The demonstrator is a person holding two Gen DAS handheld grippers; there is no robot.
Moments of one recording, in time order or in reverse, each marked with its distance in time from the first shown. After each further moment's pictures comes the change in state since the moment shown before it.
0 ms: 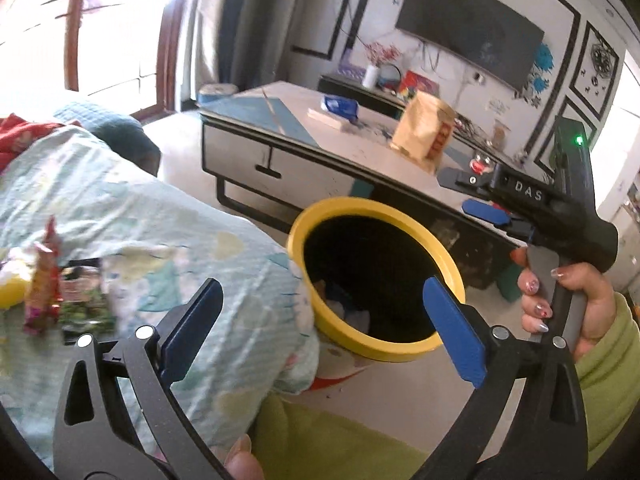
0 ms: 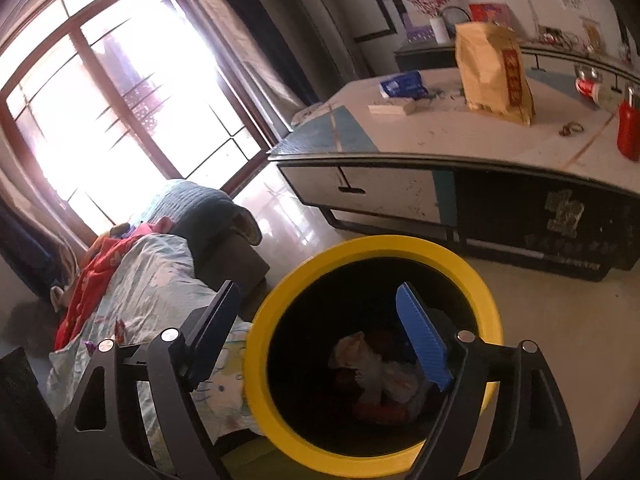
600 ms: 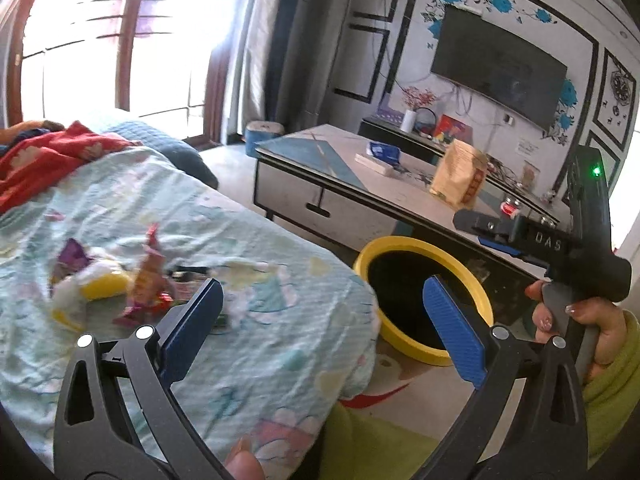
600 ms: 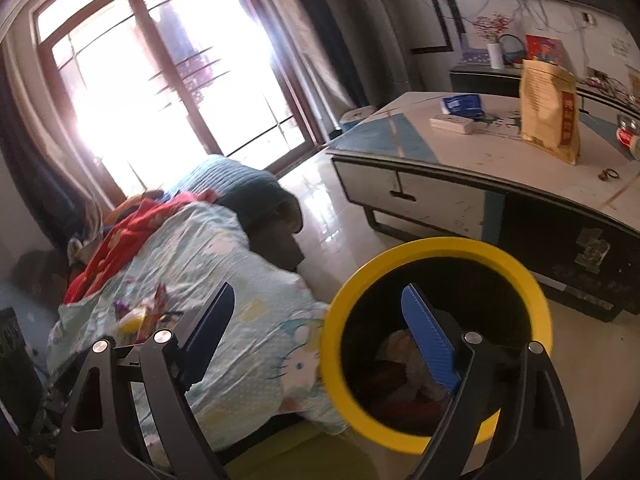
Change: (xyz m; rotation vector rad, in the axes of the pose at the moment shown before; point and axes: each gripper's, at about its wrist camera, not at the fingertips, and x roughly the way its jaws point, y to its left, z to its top) left arm -0.072 0.044 -0.014 -0.050 -0.156 0.130; right arm -0.010 0.091 -0.025 -0.177 0.012 0.084
